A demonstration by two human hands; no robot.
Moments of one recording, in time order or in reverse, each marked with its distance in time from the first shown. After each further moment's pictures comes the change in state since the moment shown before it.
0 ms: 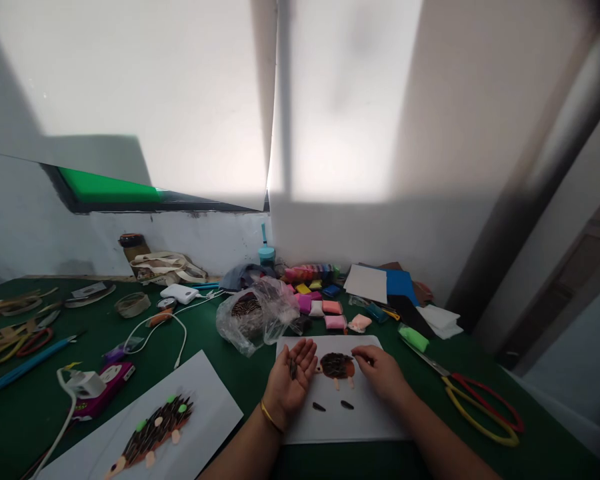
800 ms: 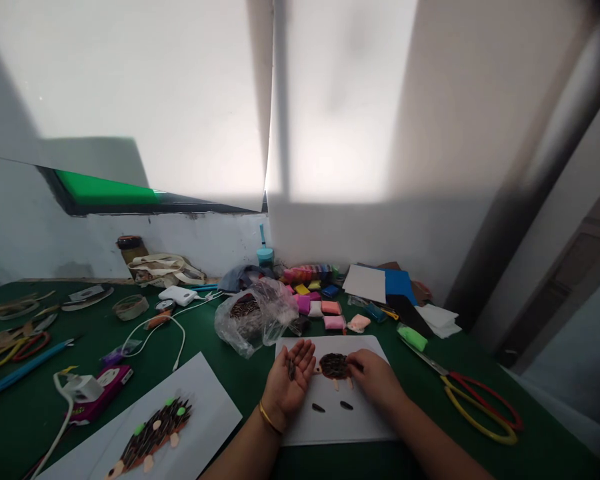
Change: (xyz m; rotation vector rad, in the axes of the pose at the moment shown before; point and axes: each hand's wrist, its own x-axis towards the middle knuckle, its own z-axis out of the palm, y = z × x) left_hand -0.004 0.001 0.004 0.003 0.020 0.007; right_hand -0.007 -0.014 0.010 -0.218 -0.113 -0.071
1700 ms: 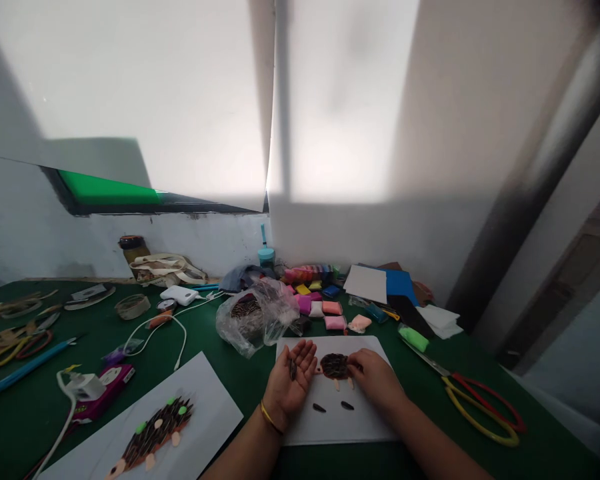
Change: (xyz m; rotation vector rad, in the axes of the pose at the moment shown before) left_hand 0.000 -0.001 0.001 0.002 -0.011 -0.005; right_hand -0.001 -0.008 -0.004 -0.068 -0.011 0.000
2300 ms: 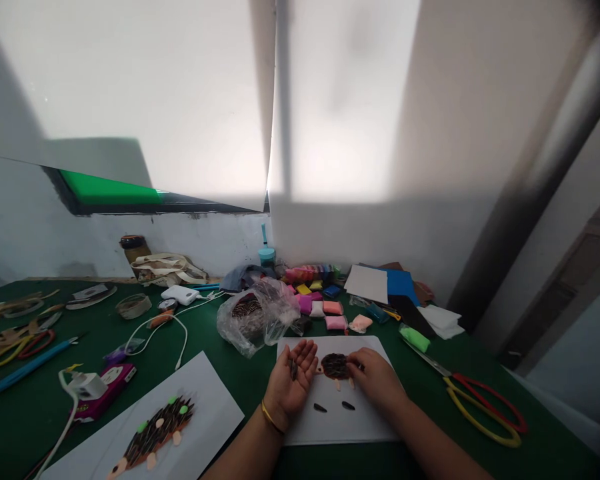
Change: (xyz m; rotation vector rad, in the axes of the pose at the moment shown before) left_hand 0.003 0.000 -0.005 -0.001 -0.017 -0.004; right_hand 0.000 0.000 0.000 0.039 0.050 -0.025
